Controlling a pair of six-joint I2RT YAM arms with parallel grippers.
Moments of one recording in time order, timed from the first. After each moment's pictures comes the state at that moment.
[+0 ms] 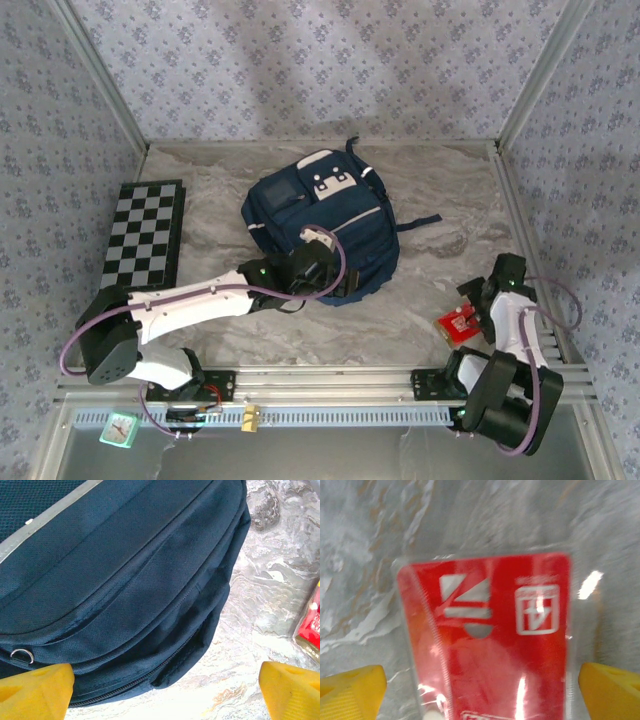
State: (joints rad) left arm -1.10 1.40 0.99 -0.37 -0.23 -0.73; right arm -0.39 1.00 0.47 -0.75 0.02 0.75
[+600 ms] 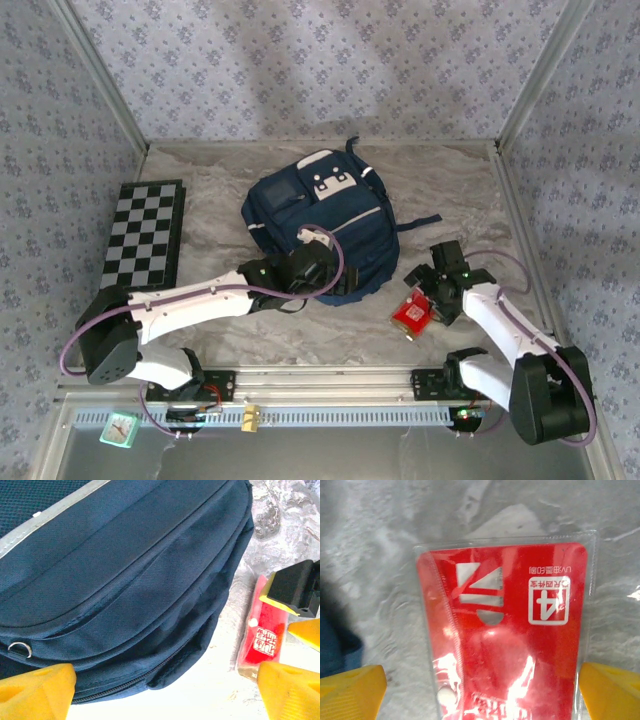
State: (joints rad) left arm -1.10 1.40 0.99 -0.36 -0.22 -0.80; right arm 0.19 1.06 0.54 -0.68 -0.04 1.00
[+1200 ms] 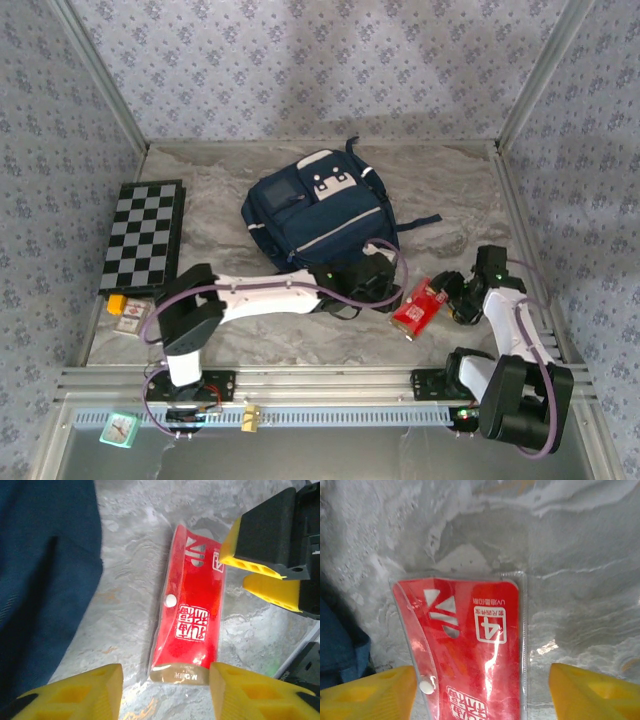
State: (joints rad) left arm -1.23 1.84 1.31 -0.28 -0.06 -0.77; right arm -0.23 1.02 0.50 -0.75 -0.34 0.62
